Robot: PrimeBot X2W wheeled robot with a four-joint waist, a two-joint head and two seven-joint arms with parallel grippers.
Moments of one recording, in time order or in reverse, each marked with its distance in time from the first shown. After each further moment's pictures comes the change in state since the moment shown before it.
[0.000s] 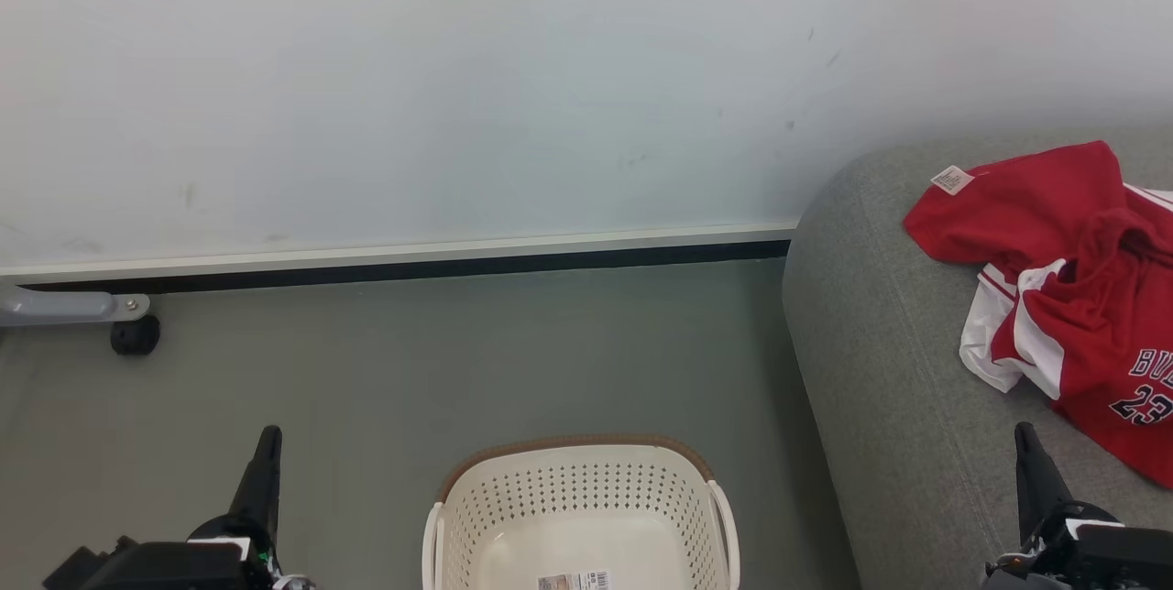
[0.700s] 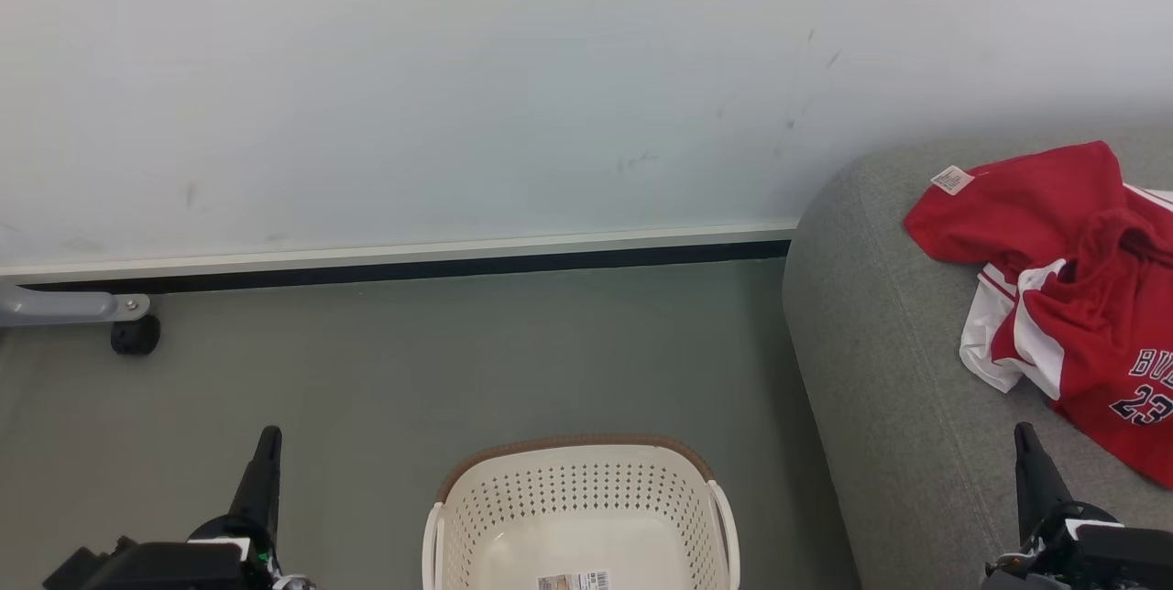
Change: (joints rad) left arm -0.002 -0.001 0.001 0.001 -0.011 0.000 0.000; right arm 0.000 0.001 -0.001 0.000 0.000 0.001 0.000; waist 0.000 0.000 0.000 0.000
